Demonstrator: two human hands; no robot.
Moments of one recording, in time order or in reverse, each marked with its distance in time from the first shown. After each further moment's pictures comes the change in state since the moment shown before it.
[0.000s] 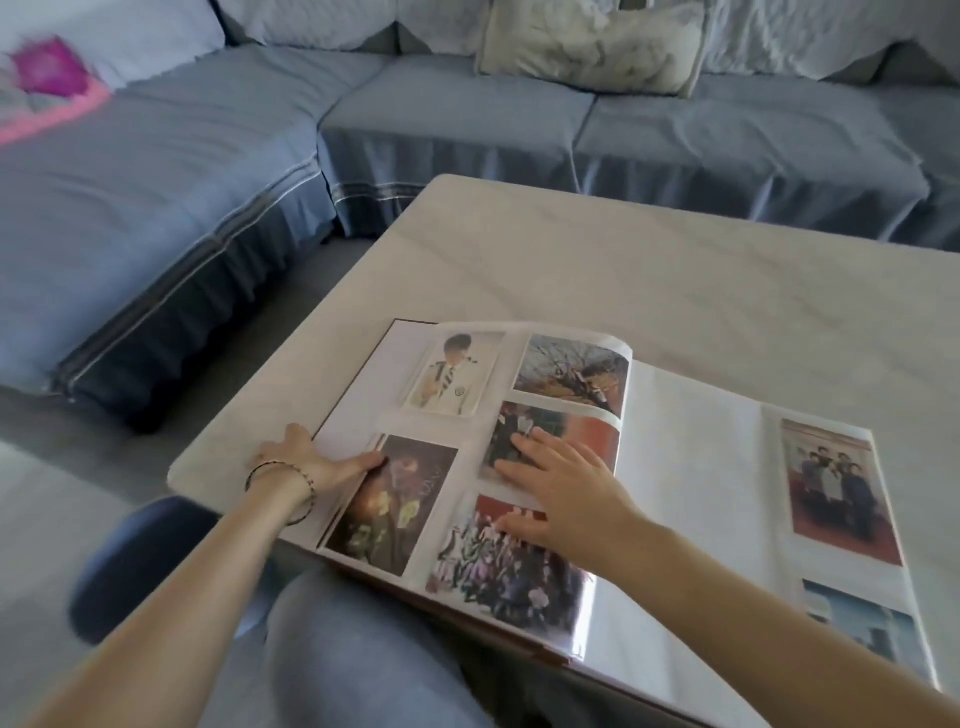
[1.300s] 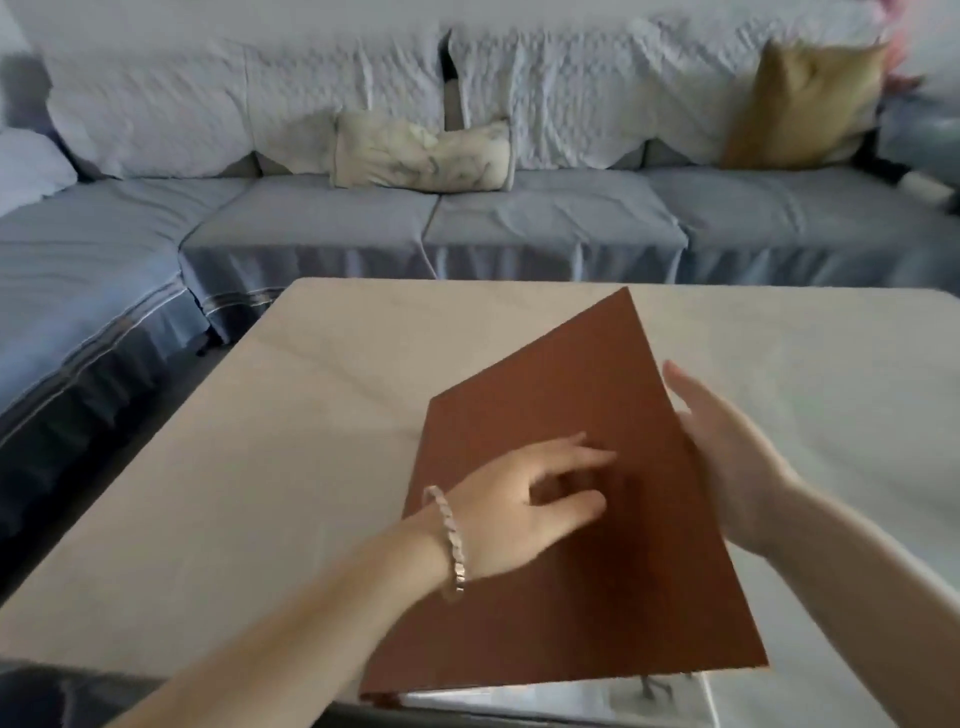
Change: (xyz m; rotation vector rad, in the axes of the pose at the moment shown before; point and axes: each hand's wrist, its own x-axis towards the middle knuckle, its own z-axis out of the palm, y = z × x) left_hand -0.276 0.190 0.026 -0.250 -0.436 1.343; right_hand -0.198 0.103 -0.125 1.835 0.333 0.348
